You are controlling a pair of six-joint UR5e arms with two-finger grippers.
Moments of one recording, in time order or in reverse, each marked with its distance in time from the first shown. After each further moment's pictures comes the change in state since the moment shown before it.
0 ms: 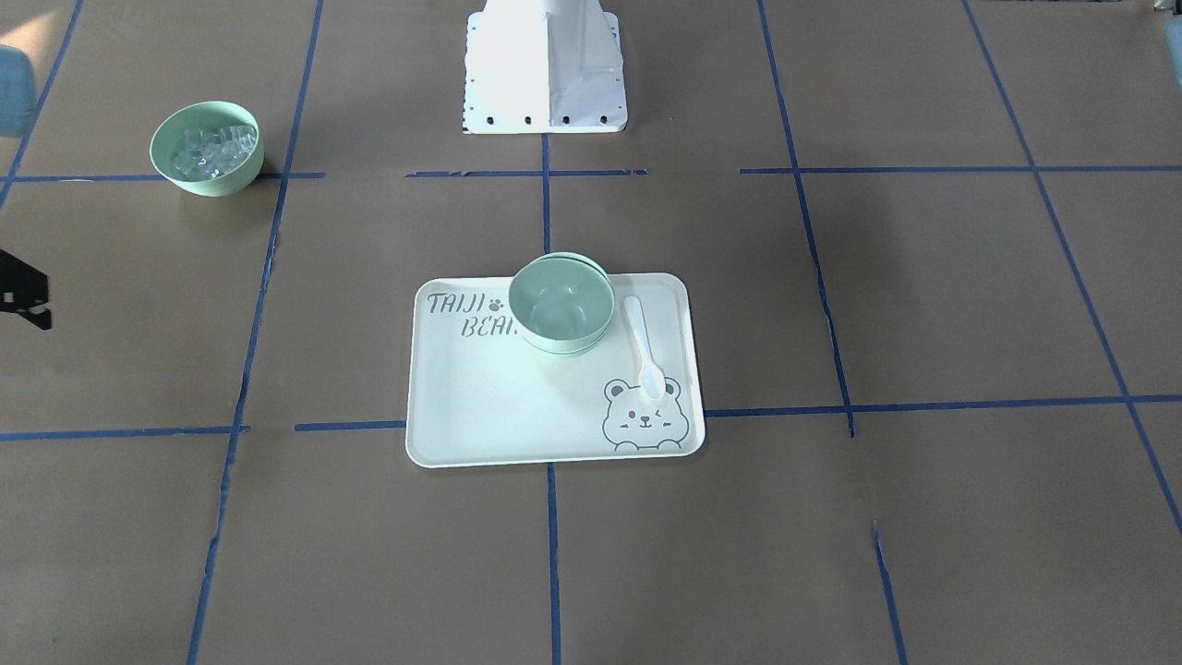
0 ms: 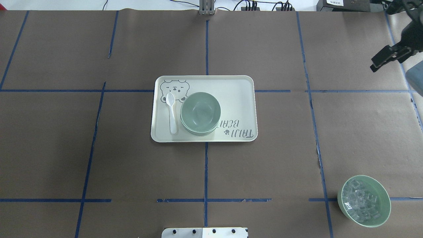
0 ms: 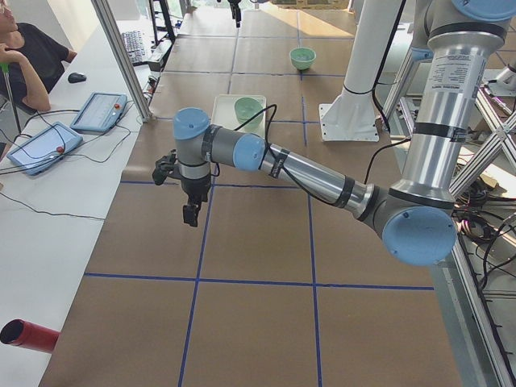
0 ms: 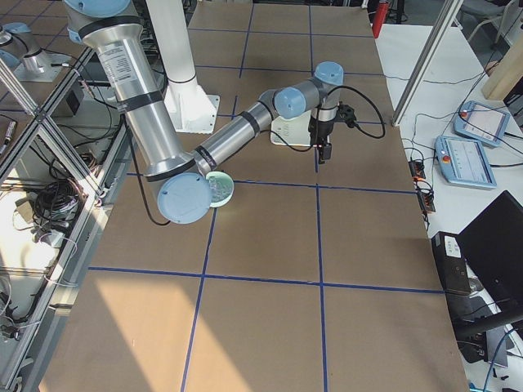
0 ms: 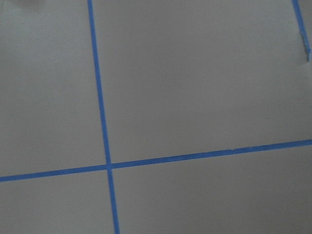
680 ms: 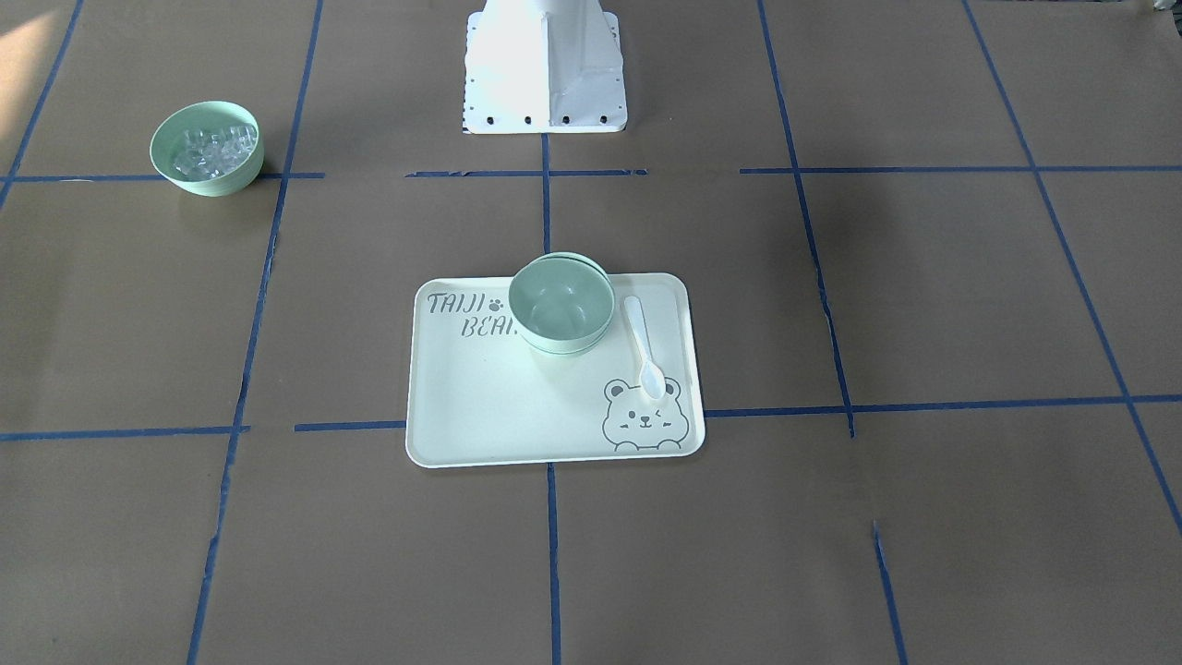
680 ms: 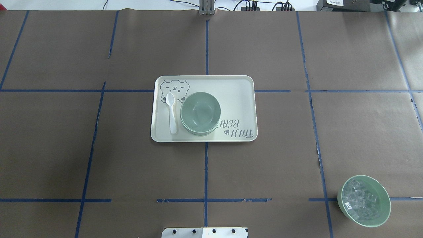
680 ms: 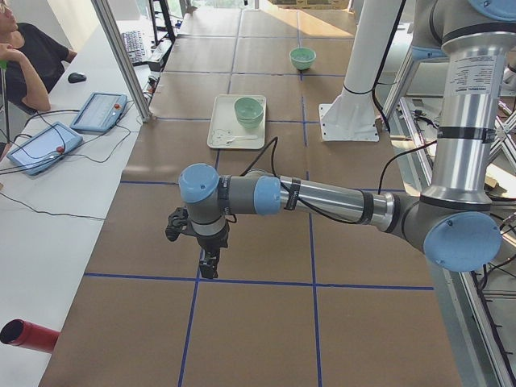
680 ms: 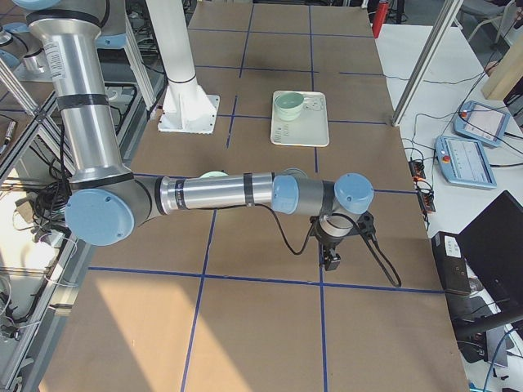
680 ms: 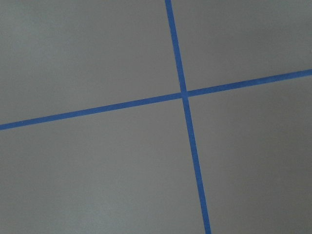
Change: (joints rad) left arm -0.090 0.124 0.066 0.004 -0.030 0.209; right arm 0.293 -0.113 -0.273 0.024 0.089 -0.379
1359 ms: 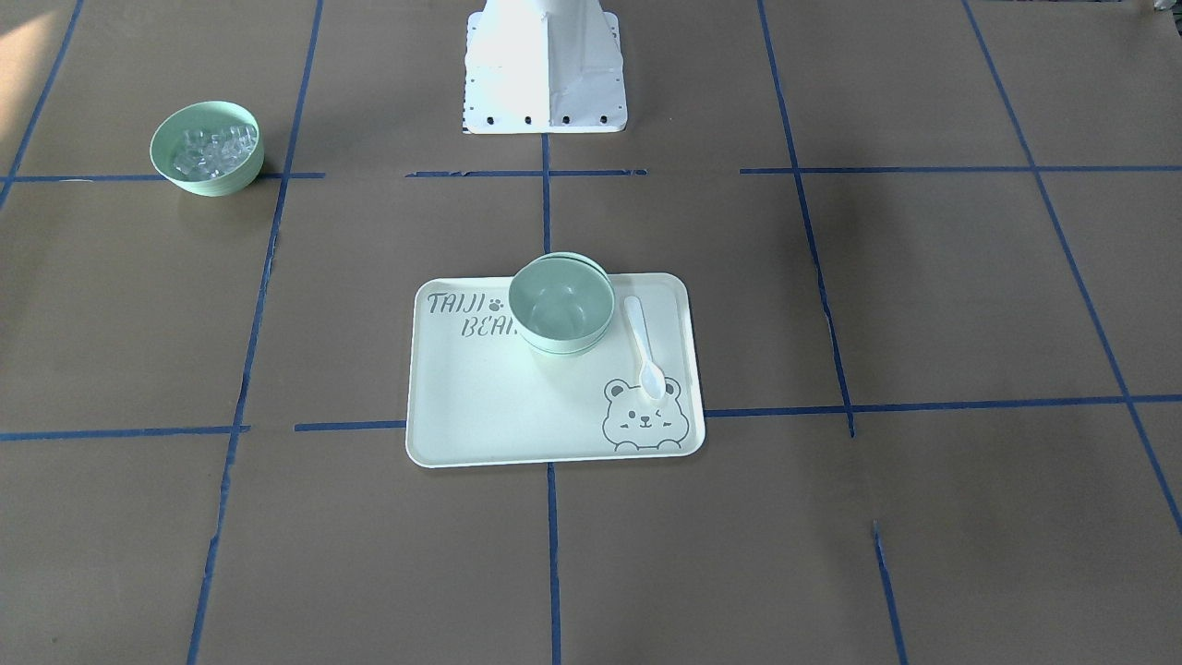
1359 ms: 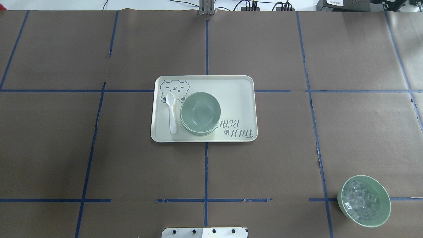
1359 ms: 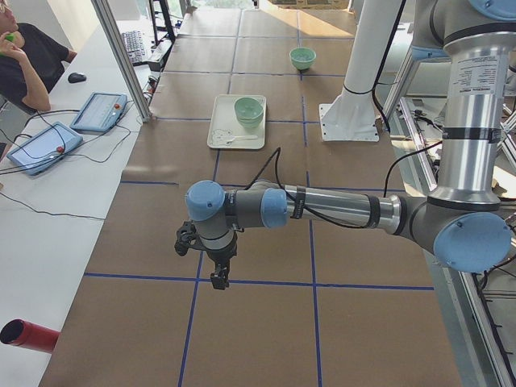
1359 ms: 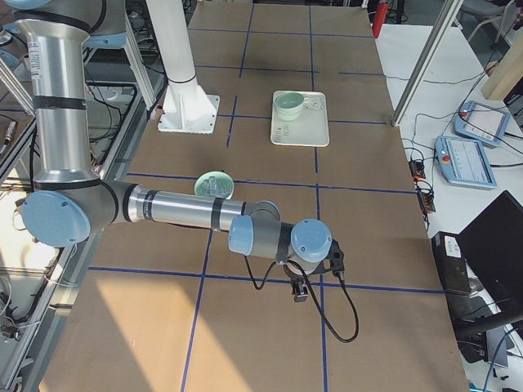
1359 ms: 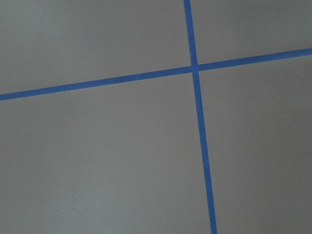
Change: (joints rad) left arm -0.002 0.030 0.024 -0.001 -0.042 -0.003; right arm 0.048 -0.139 0.008 0.172 0.076 0.057
